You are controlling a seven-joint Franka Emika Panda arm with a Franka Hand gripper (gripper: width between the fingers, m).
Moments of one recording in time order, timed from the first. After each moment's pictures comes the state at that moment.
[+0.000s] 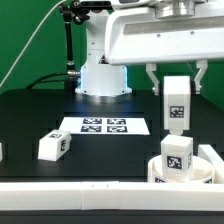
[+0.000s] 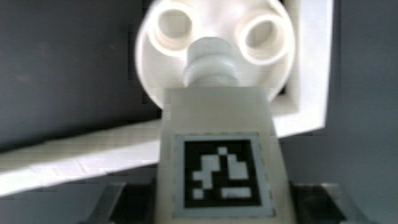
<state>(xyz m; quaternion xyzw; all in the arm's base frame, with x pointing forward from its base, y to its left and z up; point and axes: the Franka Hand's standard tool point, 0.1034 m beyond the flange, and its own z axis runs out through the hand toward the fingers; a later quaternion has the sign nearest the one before) 0.610 0.080 0.141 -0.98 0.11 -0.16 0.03</state>
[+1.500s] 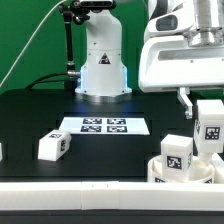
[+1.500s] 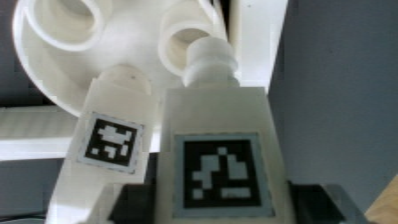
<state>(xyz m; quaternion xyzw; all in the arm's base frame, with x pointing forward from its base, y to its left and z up) 0.609 0.120 0.105 -0.97 0.03 -0.24 0.02</state>
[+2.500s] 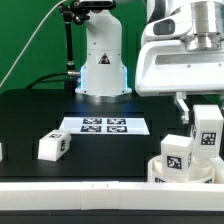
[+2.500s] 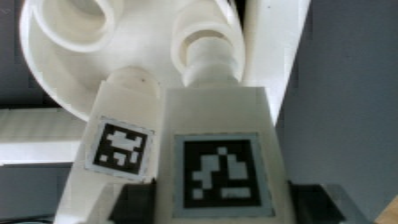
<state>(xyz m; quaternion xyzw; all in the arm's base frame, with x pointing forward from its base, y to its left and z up) 0.610 0.112 0.095 -0.97 0.03 -0.24 0.01</state>
